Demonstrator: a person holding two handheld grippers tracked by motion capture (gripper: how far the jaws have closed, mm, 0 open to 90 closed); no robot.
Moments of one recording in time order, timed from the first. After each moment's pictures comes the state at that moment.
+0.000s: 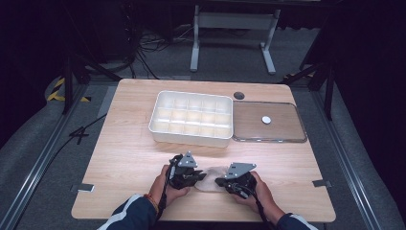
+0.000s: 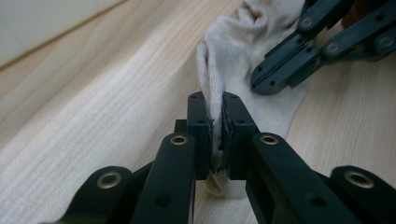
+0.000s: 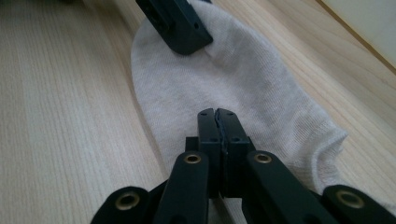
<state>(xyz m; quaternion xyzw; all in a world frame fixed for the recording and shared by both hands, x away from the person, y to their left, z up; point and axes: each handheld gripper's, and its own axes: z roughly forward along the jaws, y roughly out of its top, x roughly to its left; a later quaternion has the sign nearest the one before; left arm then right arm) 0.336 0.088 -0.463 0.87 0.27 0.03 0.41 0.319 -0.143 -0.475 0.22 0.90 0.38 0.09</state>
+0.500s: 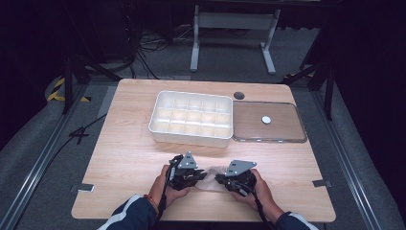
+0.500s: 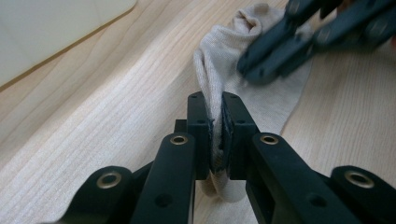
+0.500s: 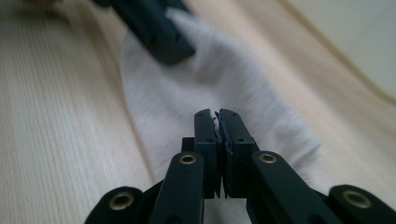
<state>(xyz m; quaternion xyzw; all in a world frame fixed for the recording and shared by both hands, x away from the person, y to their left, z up) 0.332 0.087 -0.462 0.87 0.26 0.04 0.41 0.322 -0.145 -0.464 0.23 0.88 0.39 0.12</state>
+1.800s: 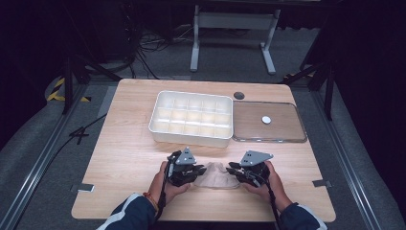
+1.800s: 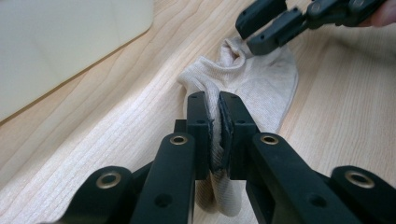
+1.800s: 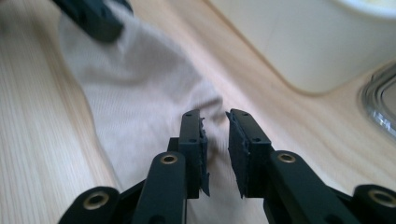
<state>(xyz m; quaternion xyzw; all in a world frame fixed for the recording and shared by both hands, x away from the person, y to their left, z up) 0.336 0.088 -0.447 0.86 0.27 0.05 0.42 0.340 -0.180 -0.457 0.25 0.88 0.39 0.14</state>
